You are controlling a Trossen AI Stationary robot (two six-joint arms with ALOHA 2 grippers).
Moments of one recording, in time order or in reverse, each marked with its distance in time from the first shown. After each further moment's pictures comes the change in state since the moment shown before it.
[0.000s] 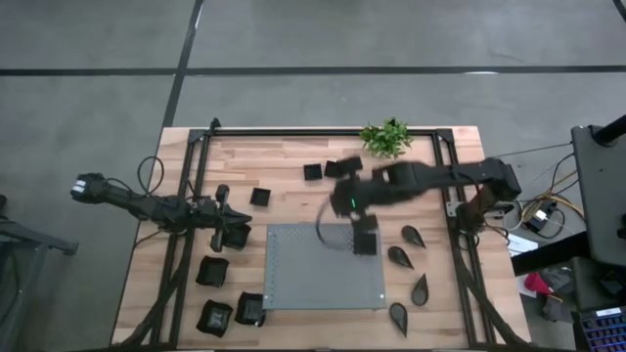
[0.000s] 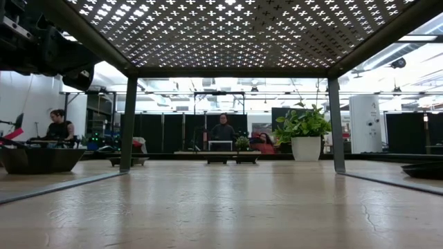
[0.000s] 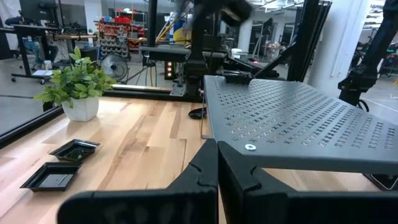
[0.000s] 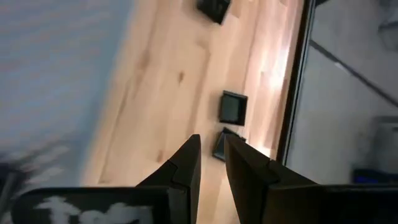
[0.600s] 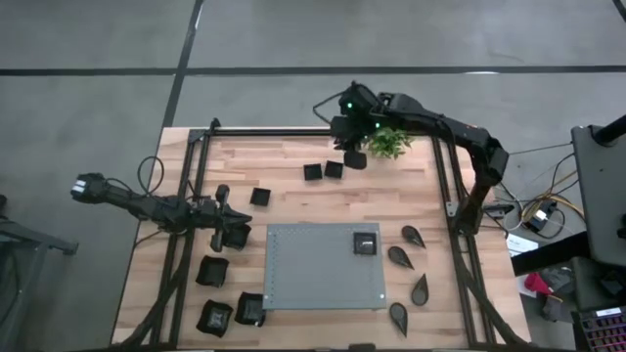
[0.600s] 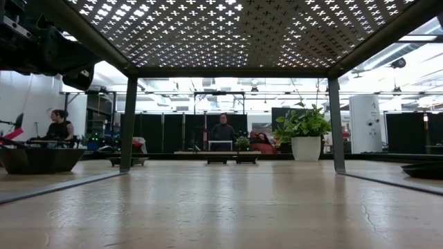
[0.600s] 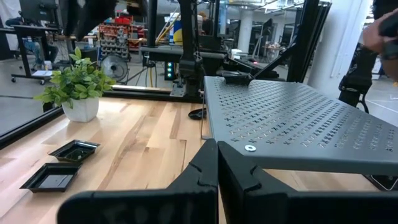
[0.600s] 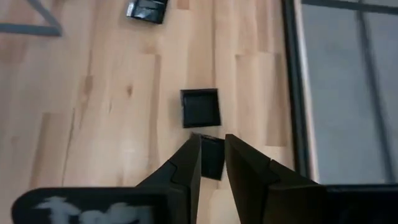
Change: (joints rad) left arm 0.000 0.000 0.000 0.002 0.000 0.000; right arm -0.579 0.076 0.000 0.155 -0.567 -0.139
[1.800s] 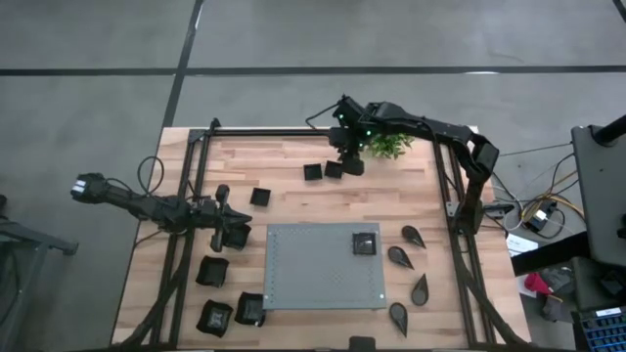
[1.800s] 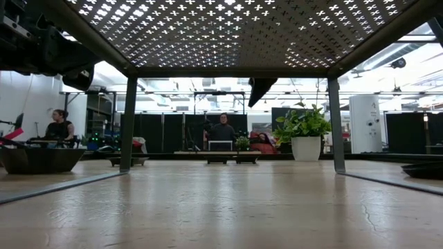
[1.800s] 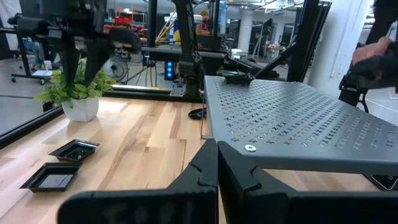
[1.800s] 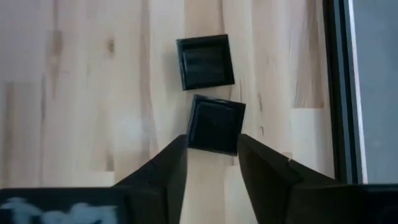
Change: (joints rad) left arm 0.000 0.000 0.000 -0.001 0.000 0.000; right arm -0.012 0.080 -0.141 0.061 0.049 0.039
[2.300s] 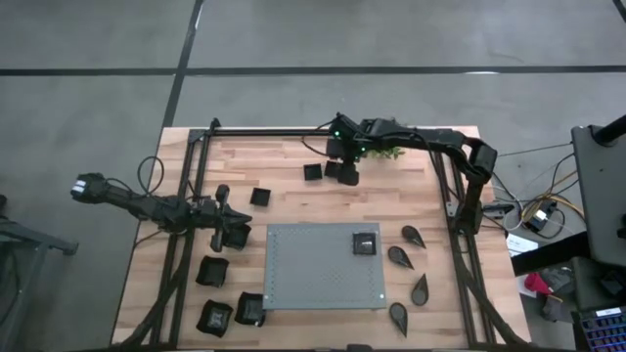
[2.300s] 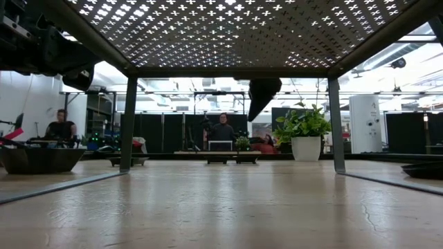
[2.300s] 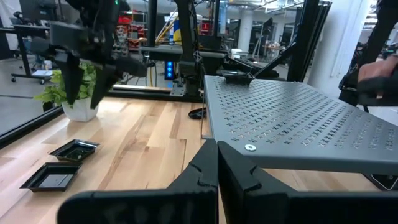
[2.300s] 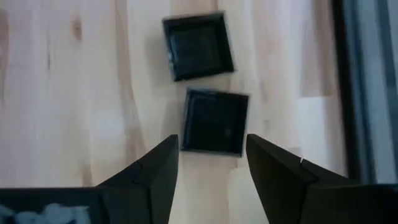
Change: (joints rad) left arm 0.000 0.000 0.000 0.000 0.000 0.000; right arm 0.071 0.004 -0.154 0.167 0.130 0.076
